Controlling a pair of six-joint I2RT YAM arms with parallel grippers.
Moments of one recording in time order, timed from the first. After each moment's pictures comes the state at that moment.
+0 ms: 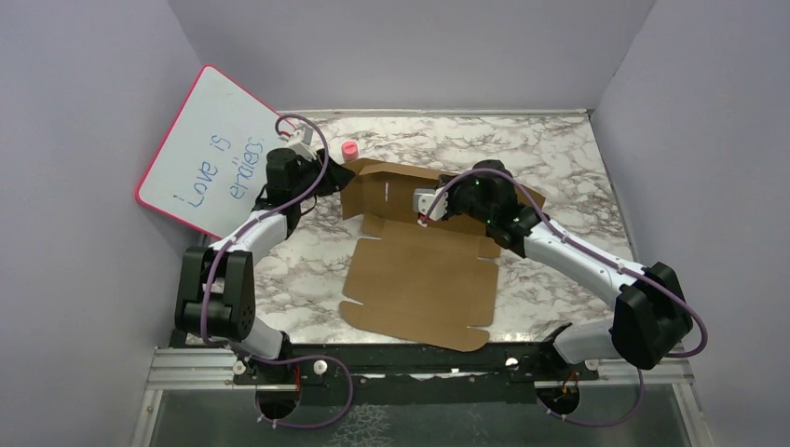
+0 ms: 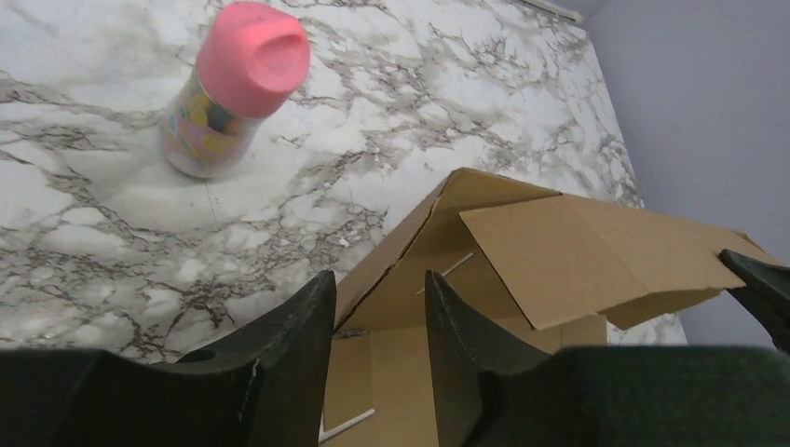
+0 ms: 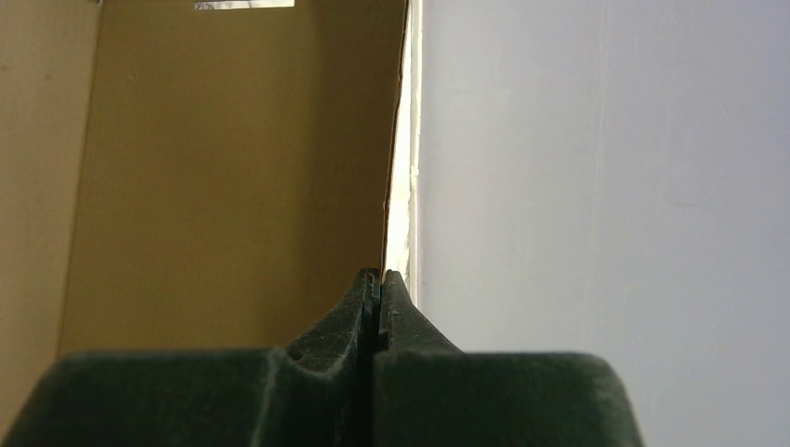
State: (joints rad) left arm -0.12 1.52 0.86 0.35 0.45 -0.54; right arm 0.62 1.37 0.93 0.06 -0.14 -1.30
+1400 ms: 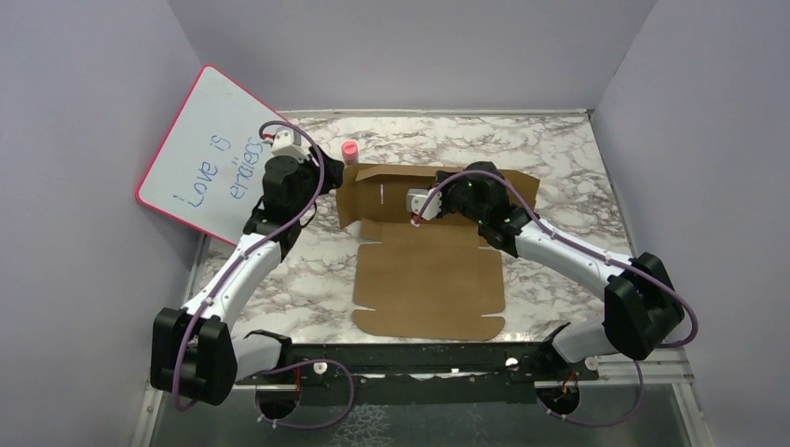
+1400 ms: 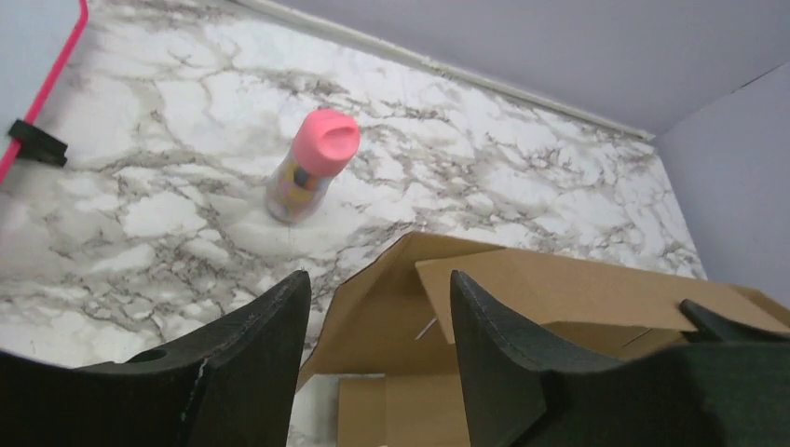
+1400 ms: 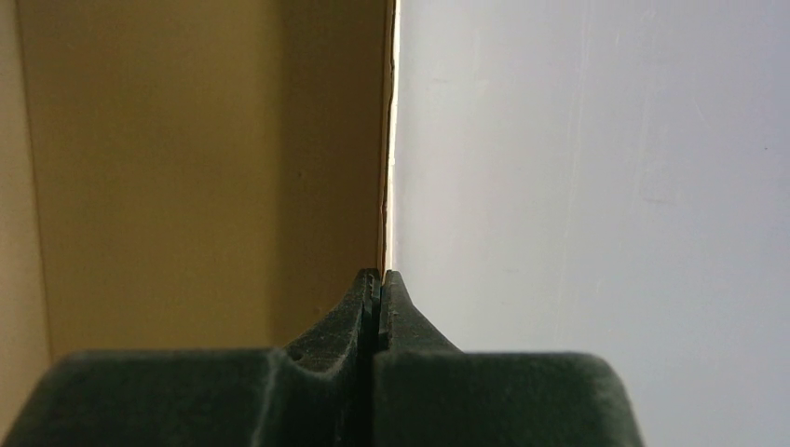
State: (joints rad) left arm -0.26 1.19 0.79 0.17 0.00 -0.51; right arm 0.64 1.43 0.93 0.16 -0.06 -1.35
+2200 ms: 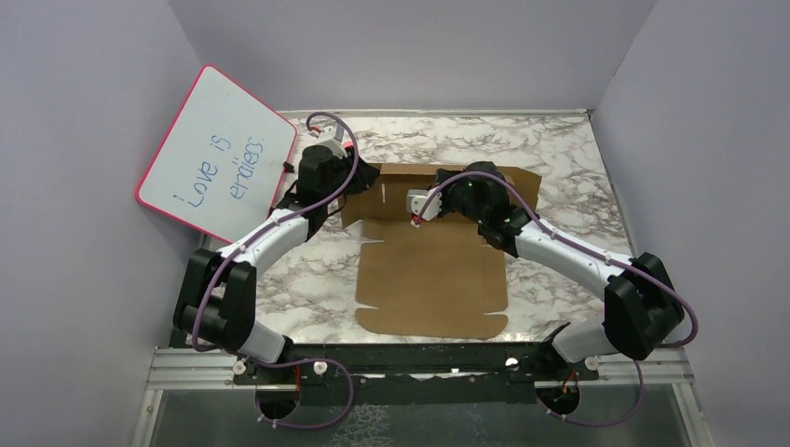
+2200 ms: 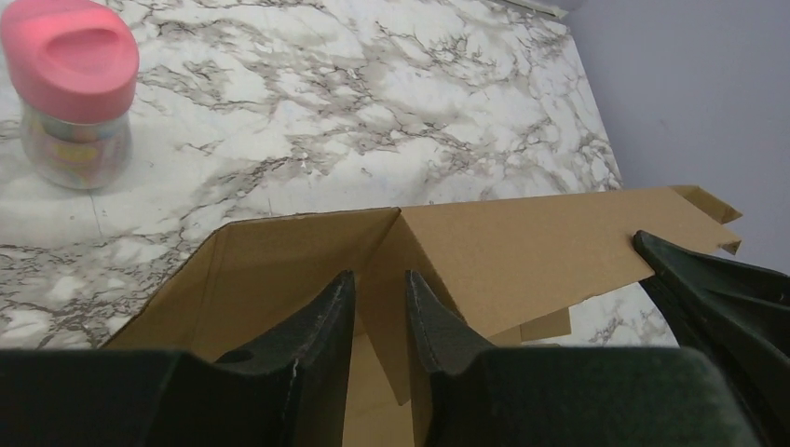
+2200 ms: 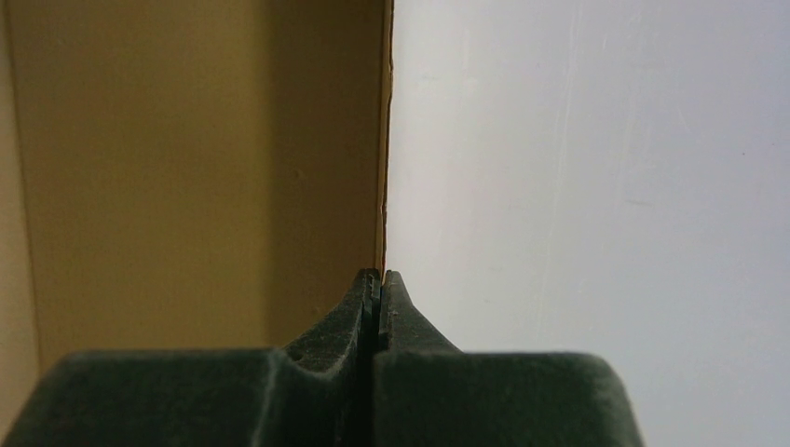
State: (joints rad) left arm -0.35 1.47 0.92 0.27 0.22 -0.59; right arm 0.64 1.43 0.93 0.16 -0.06 -1.39
